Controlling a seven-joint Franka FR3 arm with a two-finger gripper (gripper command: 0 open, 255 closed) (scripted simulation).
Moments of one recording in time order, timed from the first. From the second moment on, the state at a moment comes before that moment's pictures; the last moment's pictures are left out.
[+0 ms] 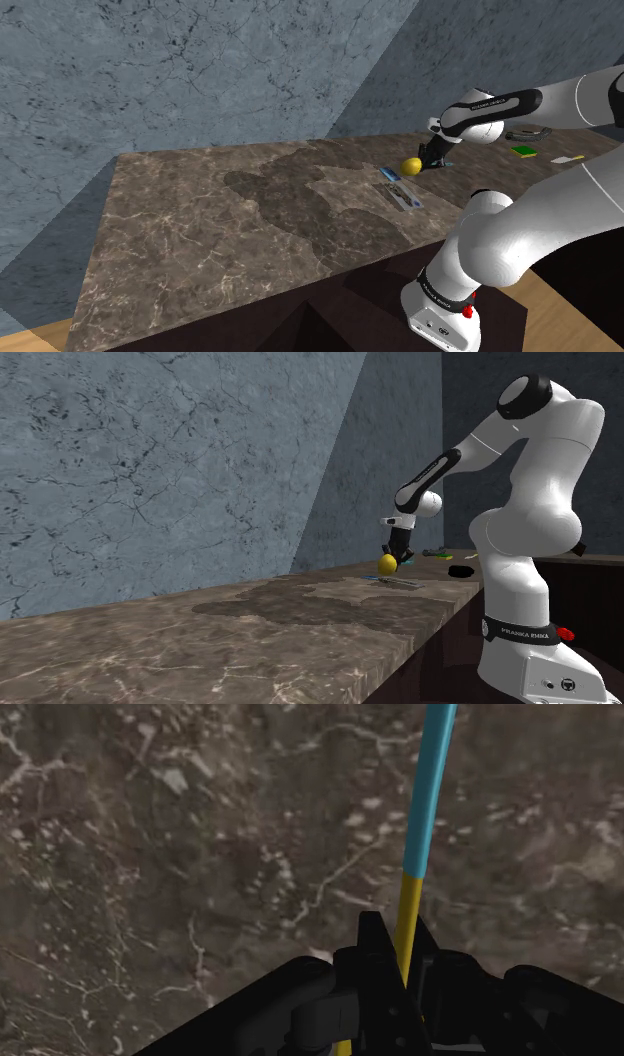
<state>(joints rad) 0.16 -0.45 -1.23 -2.51 -0.40 2.41 -1.91</state>
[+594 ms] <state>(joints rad) 0.12 -0.49 -1.18 -2.50 -0.40 2.36 -1.90</state>
